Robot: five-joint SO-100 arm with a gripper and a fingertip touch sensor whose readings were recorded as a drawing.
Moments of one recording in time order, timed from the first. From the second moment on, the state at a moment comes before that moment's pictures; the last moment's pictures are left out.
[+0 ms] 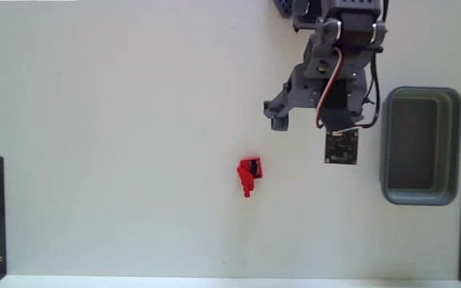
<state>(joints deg) 0.6 140.2 114.3 82.4 -0.3</state>
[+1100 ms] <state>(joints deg) 13.7 140.2 114.3 82.4 -0.3</state>
